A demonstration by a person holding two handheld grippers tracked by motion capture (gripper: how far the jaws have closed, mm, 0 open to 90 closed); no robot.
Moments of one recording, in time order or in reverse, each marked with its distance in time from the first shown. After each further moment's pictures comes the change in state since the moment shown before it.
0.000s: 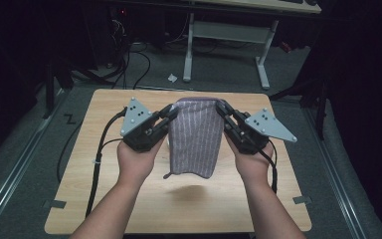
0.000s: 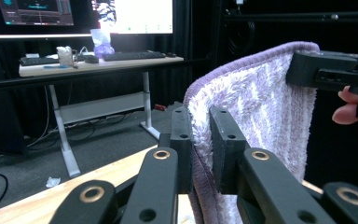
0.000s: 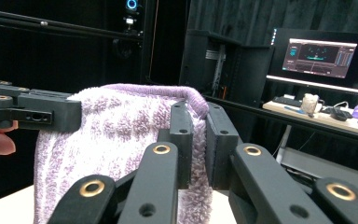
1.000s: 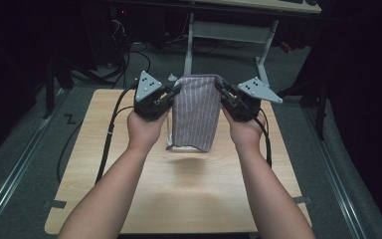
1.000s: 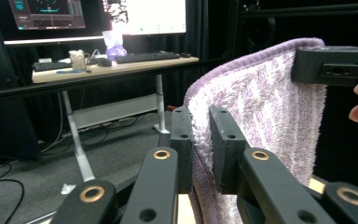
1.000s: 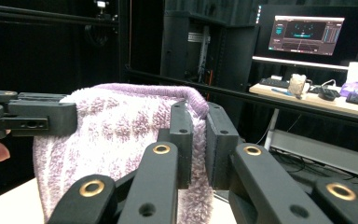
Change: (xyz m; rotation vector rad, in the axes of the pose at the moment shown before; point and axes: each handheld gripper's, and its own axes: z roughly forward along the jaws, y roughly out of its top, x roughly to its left) left arm 0.049 0.005 0.075 0.014 0.032 0.035; right arm -0.044 -0.001 0.070 0.068 -0.063 0.042
